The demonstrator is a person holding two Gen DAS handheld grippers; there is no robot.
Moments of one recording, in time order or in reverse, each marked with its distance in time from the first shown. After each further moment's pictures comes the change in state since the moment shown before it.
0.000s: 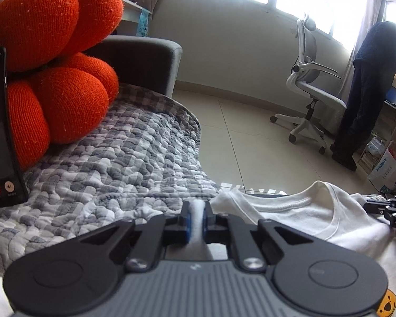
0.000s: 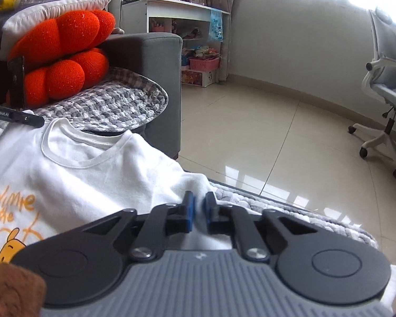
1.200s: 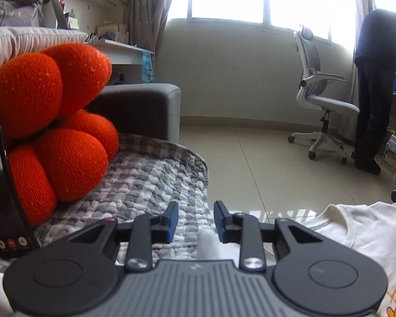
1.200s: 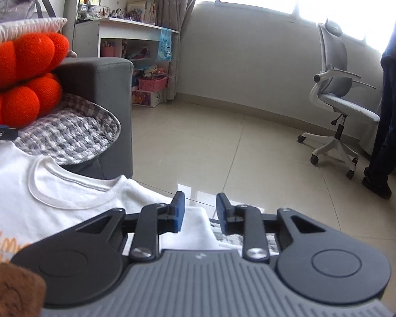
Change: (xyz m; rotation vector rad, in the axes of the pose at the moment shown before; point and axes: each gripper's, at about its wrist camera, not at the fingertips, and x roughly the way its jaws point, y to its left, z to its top) left arm -0.004 -0.042 0.021 0.119 -0.137 0.105; right arm -0.008 0.014 0.022 0.064 -0.058 -0.199
